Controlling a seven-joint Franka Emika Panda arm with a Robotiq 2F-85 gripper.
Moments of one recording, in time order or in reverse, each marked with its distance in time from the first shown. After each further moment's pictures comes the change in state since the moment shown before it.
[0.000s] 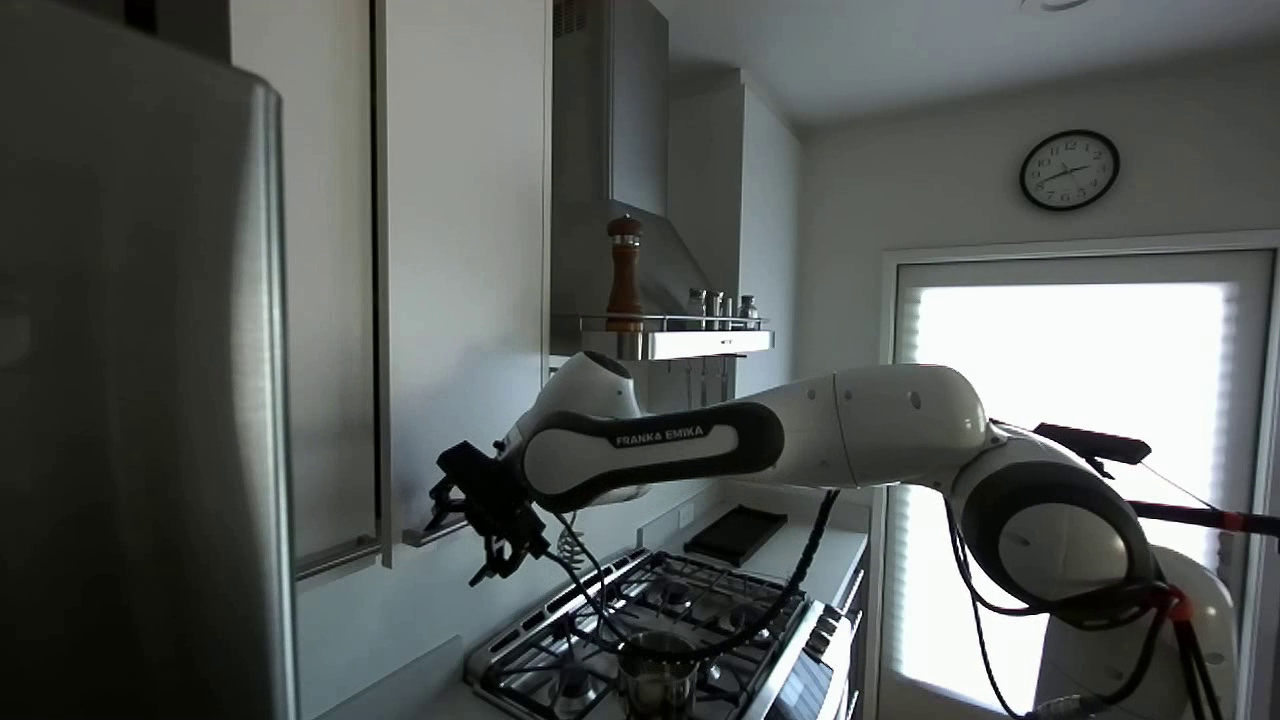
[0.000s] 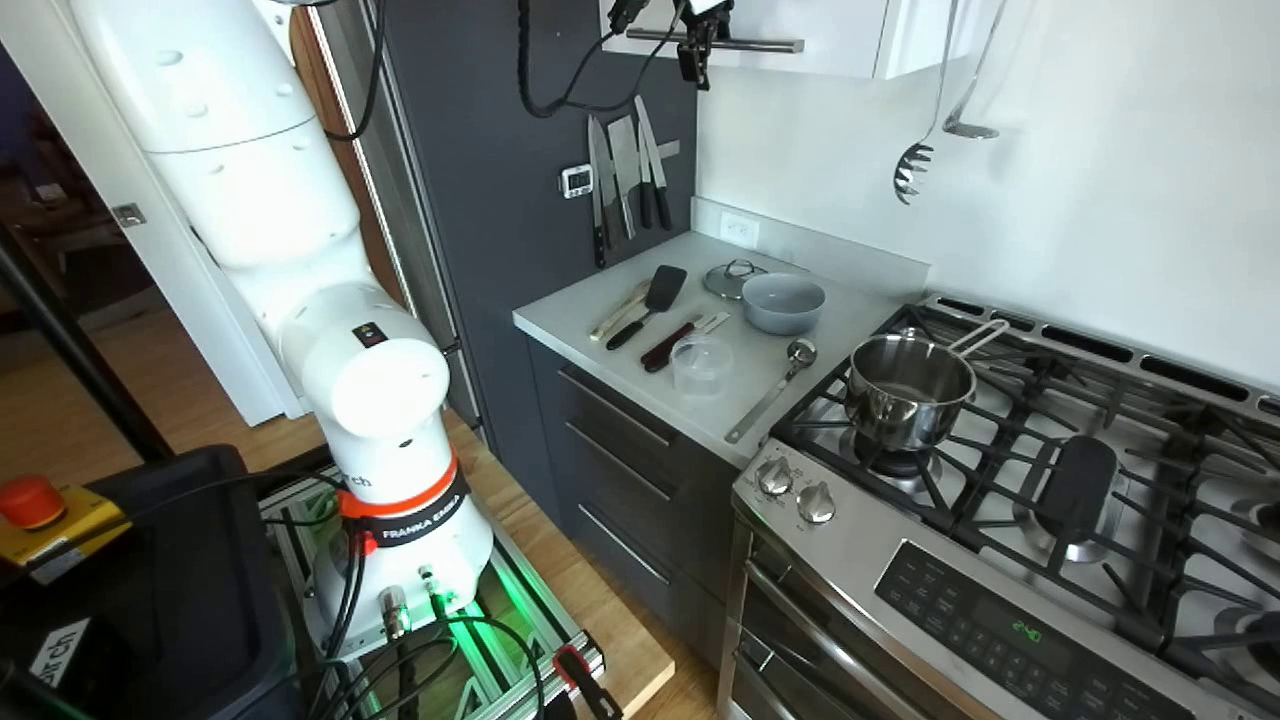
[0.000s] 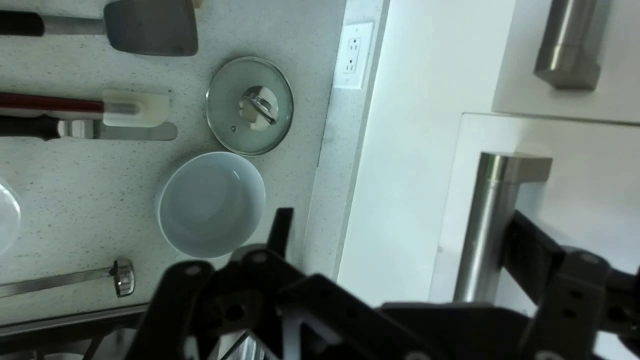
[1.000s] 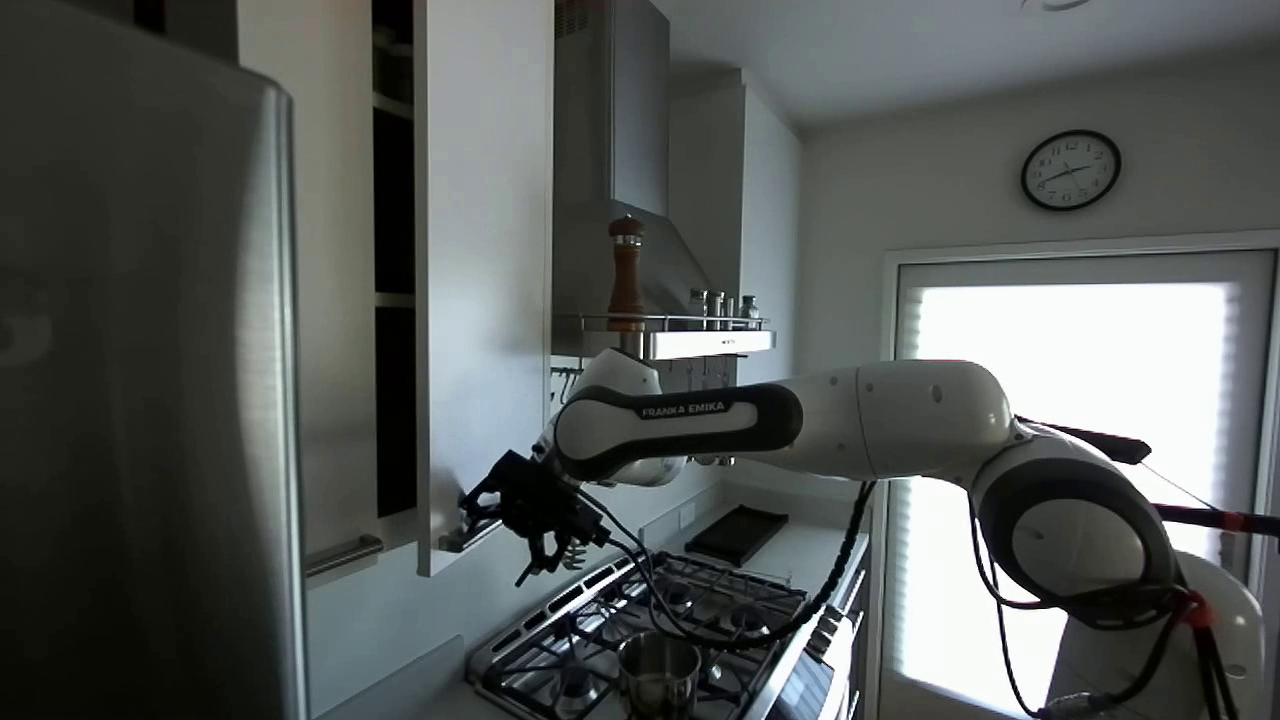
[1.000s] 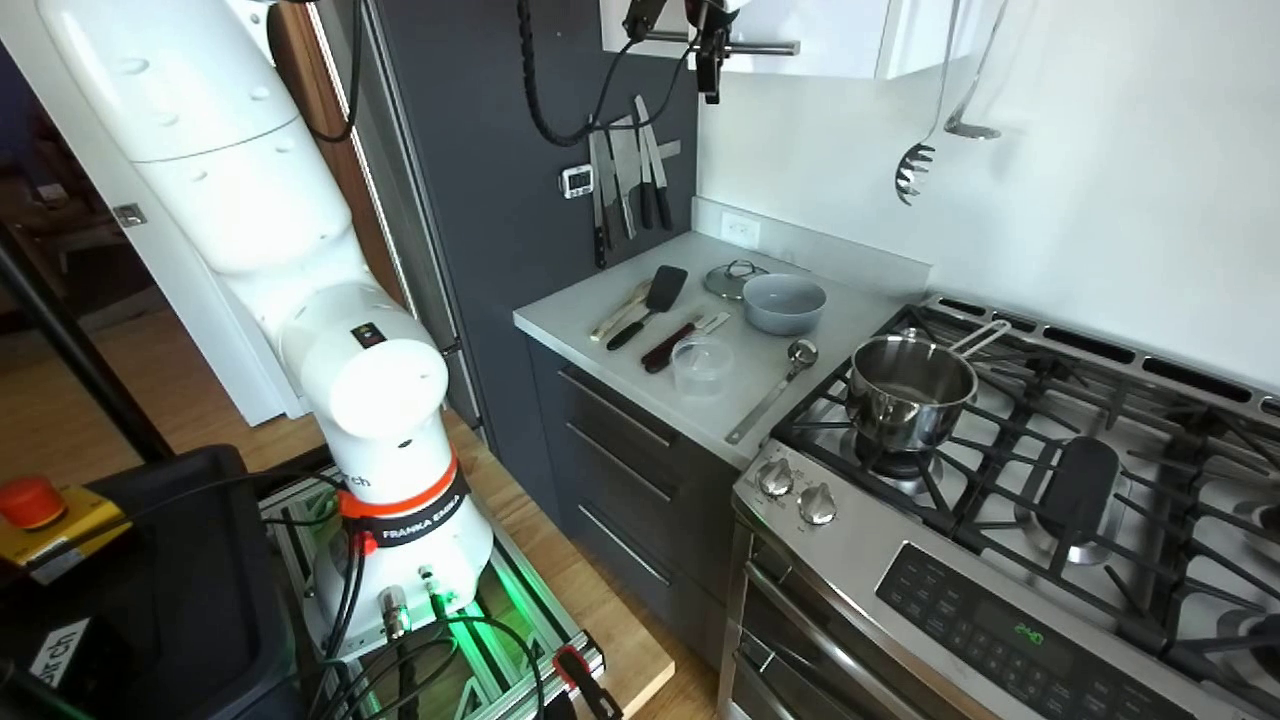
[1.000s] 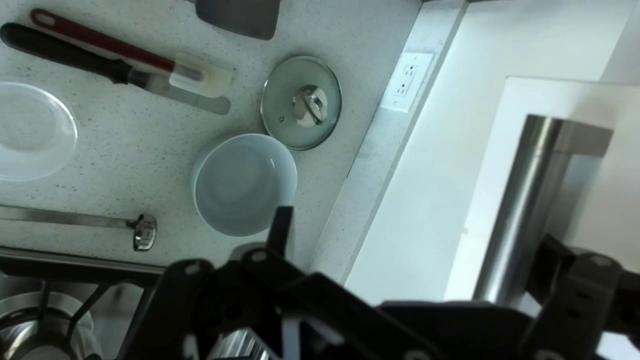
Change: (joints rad) arm -0.013 -0.054 -0.073 -0.032 0.105 -0.163 -0.352
